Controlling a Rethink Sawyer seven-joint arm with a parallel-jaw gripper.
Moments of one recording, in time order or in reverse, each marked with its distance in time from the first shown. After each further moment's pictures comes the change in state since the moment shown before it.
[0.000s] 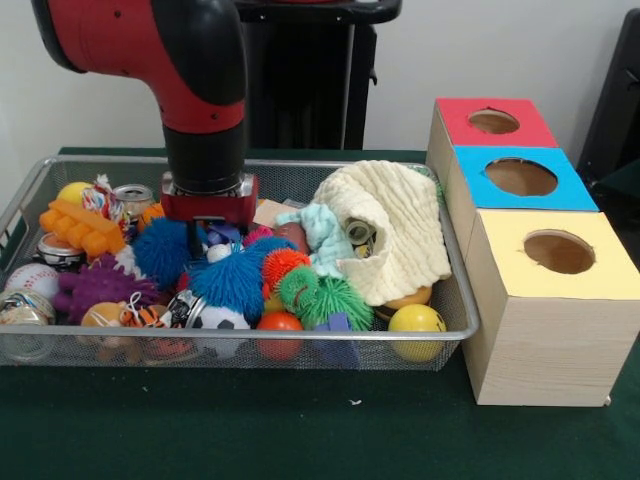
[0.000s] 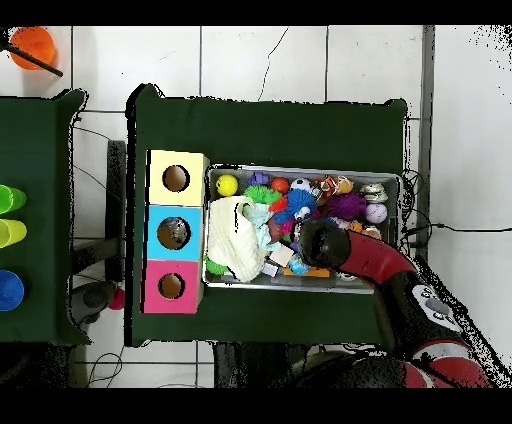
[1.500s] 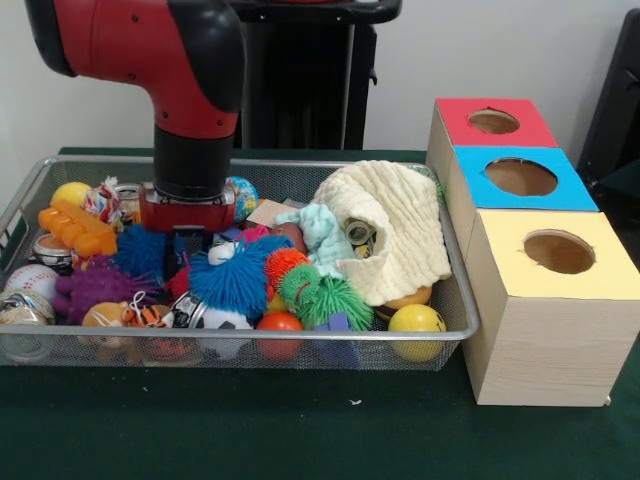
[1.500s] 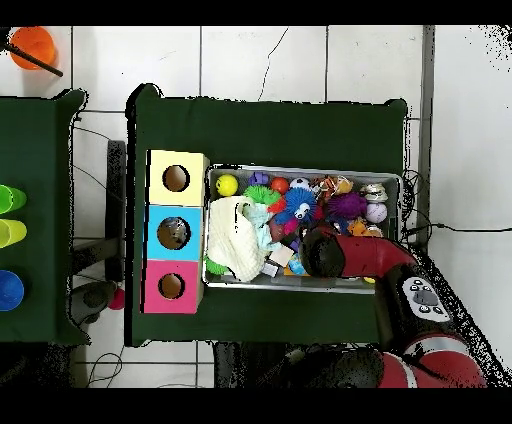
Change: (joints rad) arm 0.032 0.012 -0.039 -0.063 -0.320 -0.118 0.000
